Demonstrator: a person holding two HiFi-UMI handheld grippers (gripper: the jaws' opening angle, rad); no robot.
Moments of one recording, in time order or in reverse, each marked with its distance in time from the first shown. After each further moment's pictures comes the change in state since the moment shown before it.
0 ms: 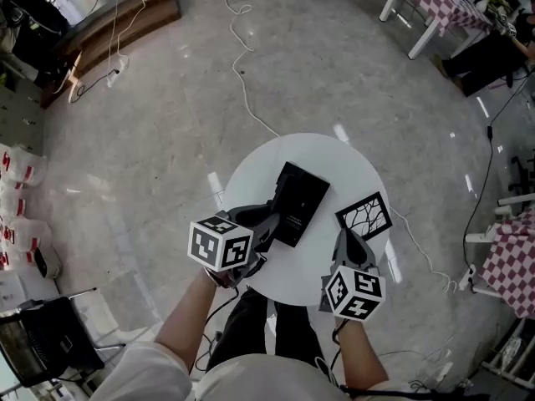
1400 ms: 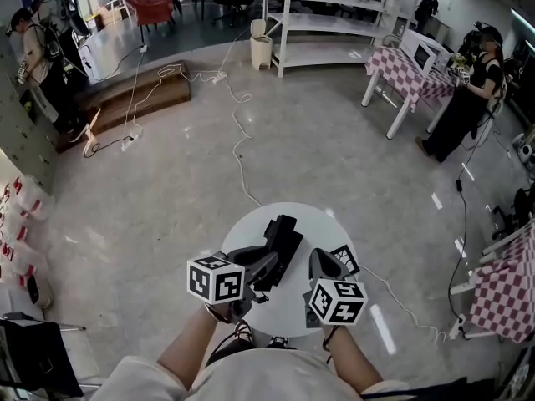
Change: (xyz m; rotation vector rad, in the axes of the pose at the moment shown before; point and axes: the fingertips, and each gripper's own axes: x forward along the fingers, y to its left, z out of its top) left arm -0.060 -0.100 0.073 0.018 -0.252 -0.081; right arm -0.037 0.048 0.099 -0.038 -0.146 0.259
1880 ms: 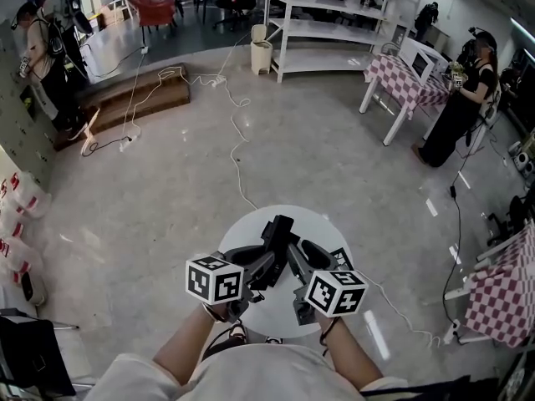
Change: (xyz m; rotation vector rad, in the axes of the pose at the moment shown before) left arm -0.006 -0.001 0.001 0.040 -0.020 0.020; right arm 0.006 0.052 0.024 0.100 0.006 0.242
